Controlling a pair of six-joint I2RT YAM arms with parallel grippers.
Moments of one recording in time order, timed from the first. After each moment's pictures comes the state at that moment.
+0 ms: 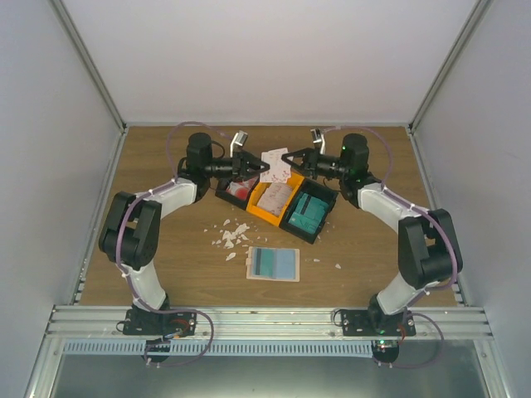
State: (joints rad) left arm -0.31 1.78 1.11 0.54 1.18 -1.00; right arm 0.30 1.62 1.03 0.46 -0.97 1.02
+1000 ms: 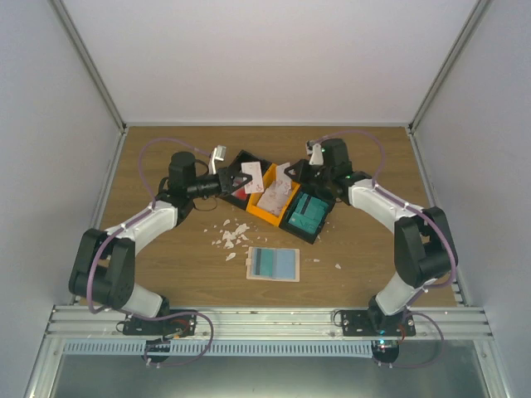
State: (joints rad) left arm -0.28 1.48 0.85 0.36 0.89 -0.84; right arm 0.36 1.65 1.11 -0.05 -0.50 0.66
